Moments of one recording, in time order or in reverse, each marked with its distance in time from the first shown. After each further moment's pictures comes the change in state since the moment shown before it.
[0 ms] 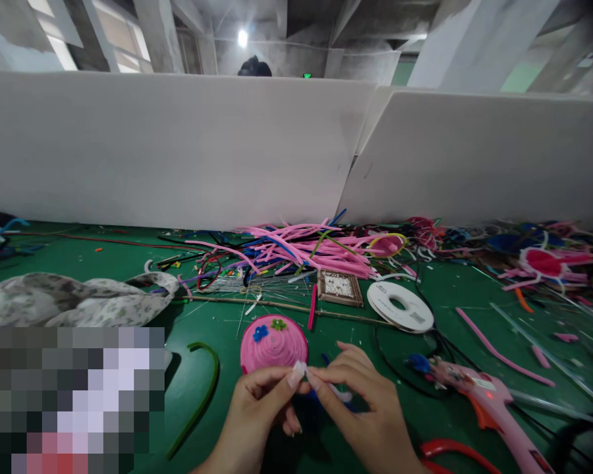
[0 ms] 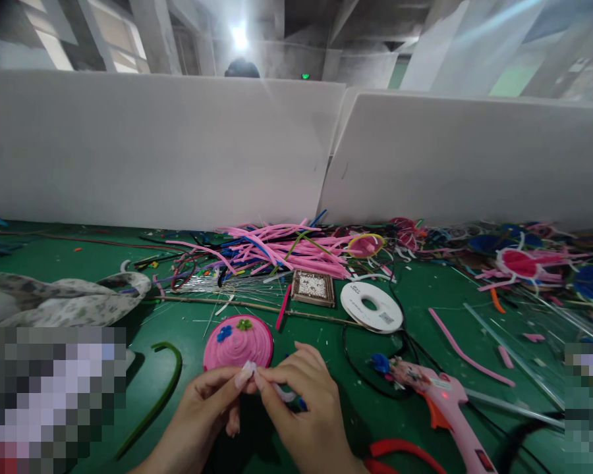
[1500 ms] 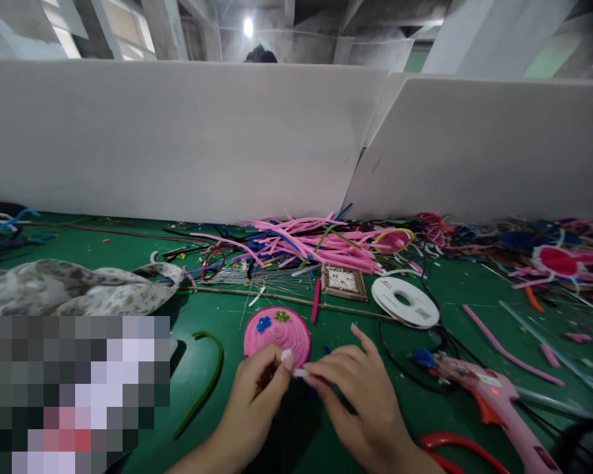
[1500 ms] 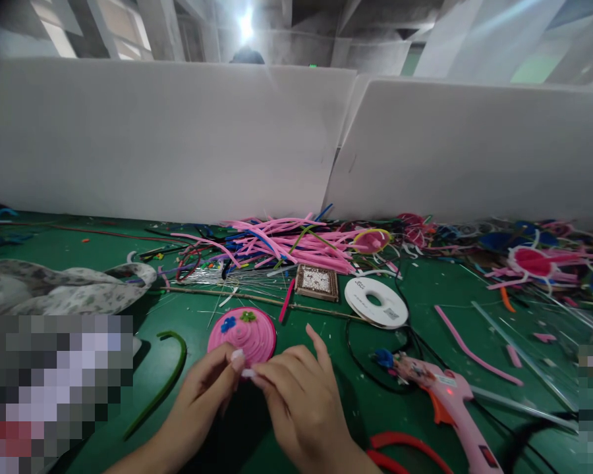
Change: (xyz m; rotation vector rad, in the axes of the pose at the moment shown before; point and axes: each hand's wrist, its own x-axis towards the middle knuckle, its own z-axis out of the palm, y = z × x) left_hand -0.005 0.007 -0.008 0.459 -0.041 0.250; right_hand -0.005 -0.001 0.000 -0.253 -0.117 -0.179
